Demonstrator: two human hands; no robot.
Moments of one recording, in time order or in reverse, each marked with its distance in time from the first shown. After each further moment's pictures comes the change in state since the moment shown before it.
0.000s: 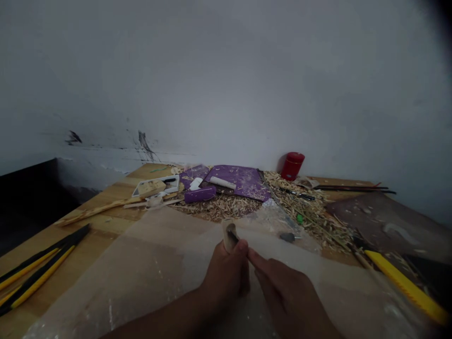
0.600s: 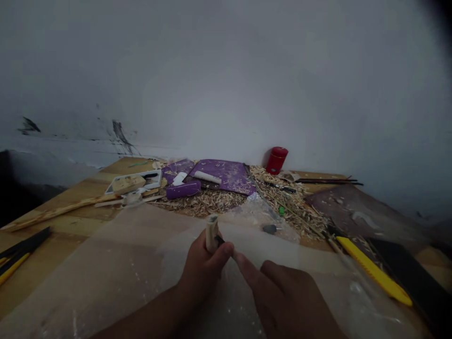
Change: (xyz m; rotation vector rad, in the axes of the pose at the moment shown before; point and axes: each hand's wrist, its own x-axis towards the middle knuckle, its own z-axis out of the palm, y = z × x) left_hand 0.002 0.005 -0.017 0.333 0.033 0.275; right_hand -0.006 -0.008 -0.030 -0.430 -0.193 -0.163
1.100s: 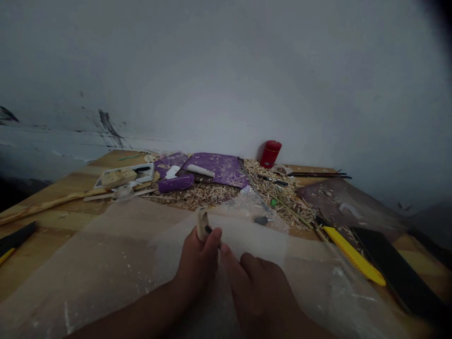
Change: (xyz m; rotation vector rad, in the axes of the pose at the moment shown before) left_hand -0.005 0.007 0.010 0.185 0.181 -0.095; right_hand 0.002 -0.017 0.018 -0.125 0.059 0.027
